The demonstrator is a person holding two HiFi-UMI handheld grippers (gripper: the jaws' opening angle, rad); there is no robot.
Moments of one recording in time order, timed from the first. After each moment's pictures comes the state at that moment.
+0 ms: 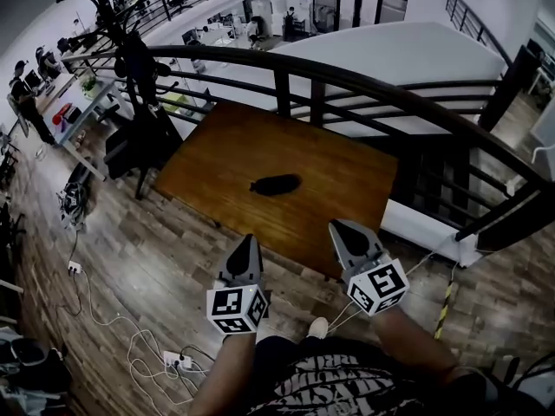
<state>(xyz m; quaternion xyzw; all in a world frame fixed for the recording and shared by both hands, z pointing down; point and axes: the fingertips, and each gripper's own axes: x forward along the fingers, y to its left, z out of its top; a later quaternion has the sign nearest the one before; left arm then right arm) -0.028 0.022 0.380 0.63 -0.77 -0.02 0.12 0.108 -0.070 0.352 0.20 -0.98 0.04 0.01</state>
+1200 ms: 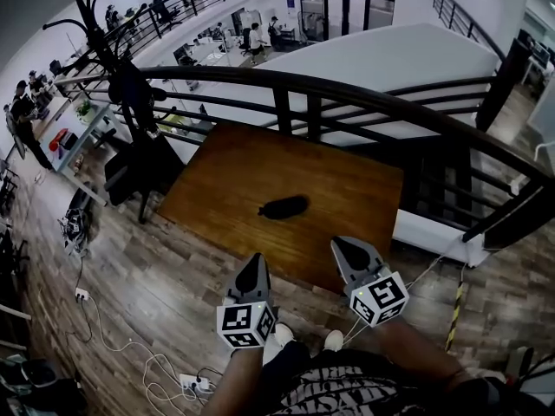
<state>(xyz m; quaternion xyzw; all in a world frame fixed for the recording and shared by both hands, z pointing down) -0.072 -0.007 0.391 0.65 -0.75 0.00 0.13 0.063 -0.093 0.369 0.23 -0.97 0.06 0.02</state>
